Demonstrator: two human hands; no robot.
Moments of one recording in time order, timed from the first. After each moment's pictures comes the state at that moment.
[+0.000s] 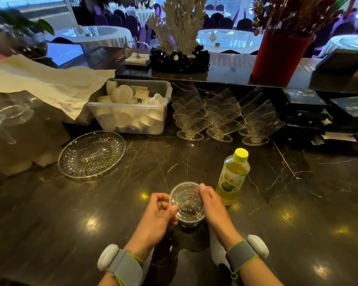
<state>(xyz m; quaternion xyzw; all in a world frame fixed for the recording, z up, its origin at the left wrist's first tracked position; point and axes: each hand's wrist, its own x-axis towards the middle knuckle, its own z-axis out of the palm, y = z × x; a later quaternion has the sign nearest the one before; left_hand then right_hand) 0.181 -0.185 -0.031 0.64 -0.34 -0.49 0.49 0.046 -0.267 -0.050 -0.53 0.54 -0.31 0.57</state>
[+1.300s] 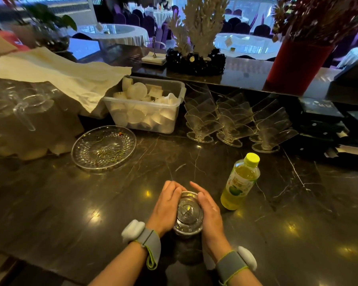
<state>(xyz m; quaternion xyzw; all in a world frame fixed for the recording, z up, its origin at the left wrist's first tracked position) 0.182 -0.211 -0.047 0.68 -0.46 -0.32 0.47 0.062 -0.239 -0.054 -0.46 0.43 -0.39 0.67</state>
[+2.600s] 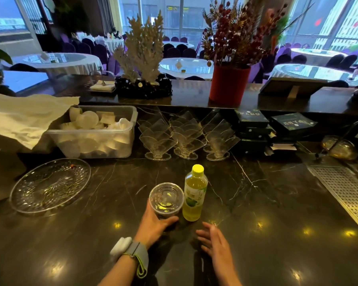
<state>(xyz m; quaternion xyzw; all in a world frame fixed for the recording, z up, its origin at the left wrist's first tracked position) 0.145 -0.259 -0.081 0.64 -0.46 -0.42 0.45 -0.046 -0.228 -0.063 -0.40 0.58 -0.38 0.60</state>
